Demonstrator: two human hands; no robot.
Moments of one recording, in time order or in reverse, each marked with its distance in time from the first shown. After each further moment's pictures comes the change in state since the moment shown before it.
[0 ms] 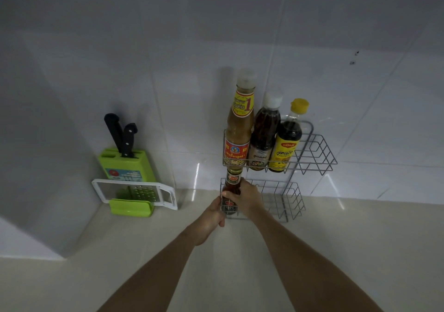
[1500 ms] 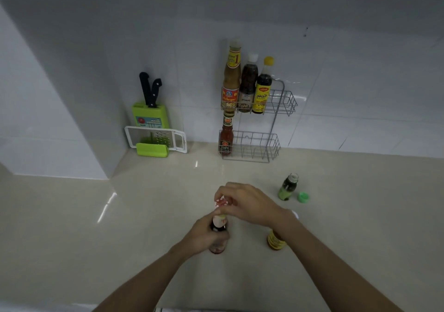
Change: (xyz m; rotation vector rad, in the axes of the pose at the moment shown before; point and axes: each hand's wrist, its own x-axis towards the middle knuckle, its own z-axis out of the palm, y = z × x) left_hand -0.250 -0.139 0.090 0.119 0.049 0.171; right_hand -0.317 -0.052 -0.054 -0.324 -0.335 -0.578
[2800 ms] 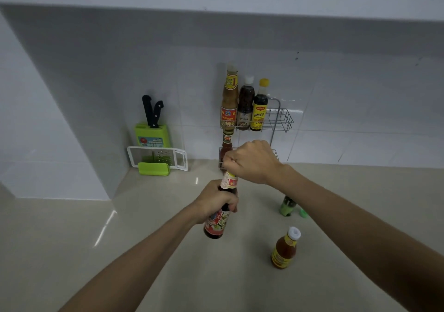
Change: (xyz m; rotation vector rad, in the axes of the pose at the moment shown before) left_hand 0.020 0.138 -0.038 -0.040 -0.041 0.111; right_hand 0.058 -0.014 -0.099 -0.628 0.378 -0.055
